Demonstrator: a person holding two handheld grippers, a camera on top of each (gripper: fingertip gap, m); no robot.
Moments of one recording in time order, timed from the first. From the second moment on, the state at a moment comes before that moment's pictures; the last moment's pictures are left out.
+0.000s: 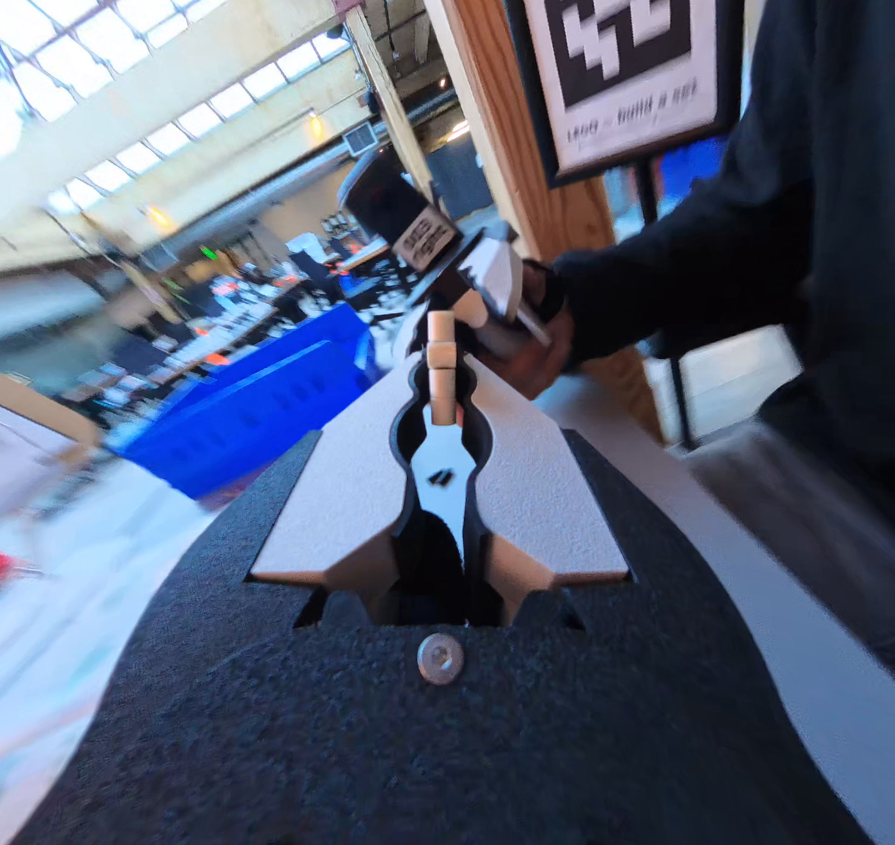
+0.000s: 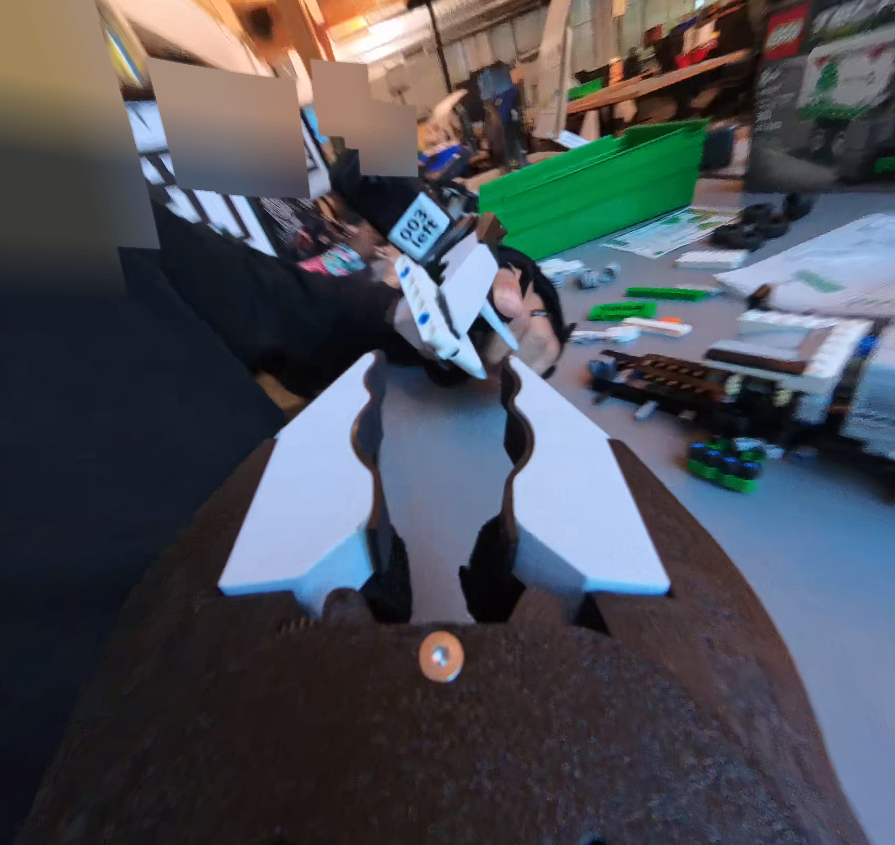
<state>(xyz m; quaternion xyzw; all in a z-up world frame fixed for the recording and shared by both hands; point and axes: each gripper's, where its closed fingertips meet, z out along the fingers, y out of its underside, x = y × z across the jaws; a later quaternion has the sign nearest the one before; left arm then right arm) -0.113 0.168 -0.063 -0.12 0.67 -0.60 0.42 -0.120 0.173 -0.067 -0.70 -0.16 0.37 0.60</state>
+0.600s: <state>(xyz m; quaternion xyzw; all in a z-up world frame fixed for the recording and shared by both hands) -0.121 0.149 -0.064 -0.03 0.67 -0.49 0.55 -0.160 0.178 -0.064 -0.62 -0.10 0.59 0.51</state>
